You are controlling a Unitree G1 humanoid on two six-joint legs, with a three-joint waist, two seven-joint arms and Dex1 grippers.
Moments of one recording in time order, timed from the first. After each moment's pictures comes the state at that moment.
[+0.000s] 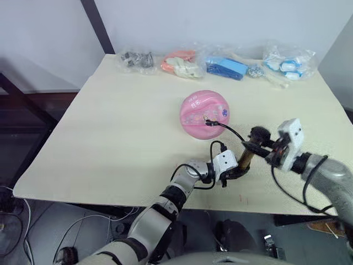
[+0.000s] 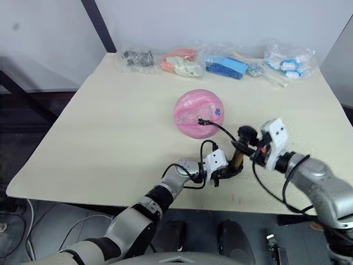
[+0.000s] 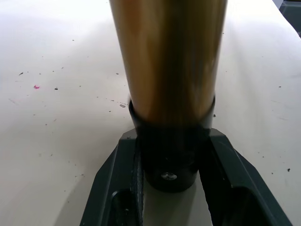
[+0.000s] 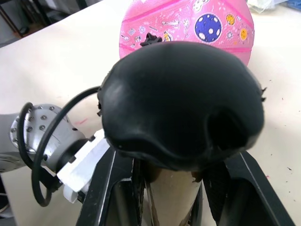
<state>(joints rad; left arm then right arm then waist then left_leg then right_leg) -0.61 -0.07 -0.36 0.93 0.16 -0.29 -0.83 -0.15 -0.72 -0.19 -0.54 0.85 0.78 0.52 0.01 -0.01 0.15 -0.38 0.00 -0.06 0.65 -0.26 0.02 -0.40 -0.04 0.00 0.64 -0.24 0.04</state>
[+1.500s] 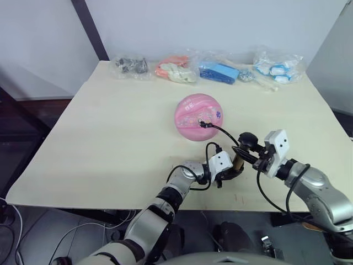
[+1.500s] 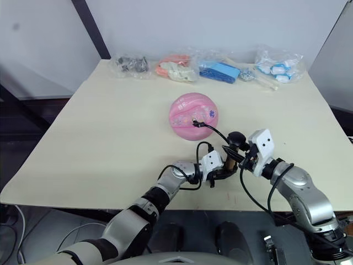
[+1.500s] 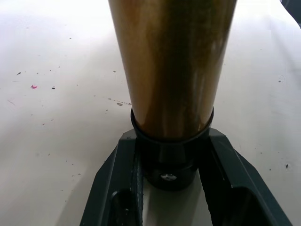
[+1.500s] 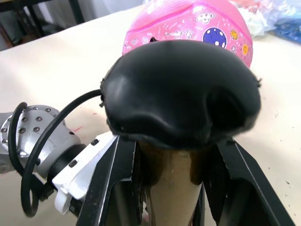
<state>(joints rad) -0.59 -0.05 -0.36 0.92 0.16 -0.27 -0.82 -0.06 -0.58 0.01 -0.39 0.57 0.49 0.57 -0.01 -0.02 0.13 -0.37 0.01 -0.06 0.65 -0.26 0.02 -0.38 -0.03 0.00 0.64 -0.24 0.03</state>
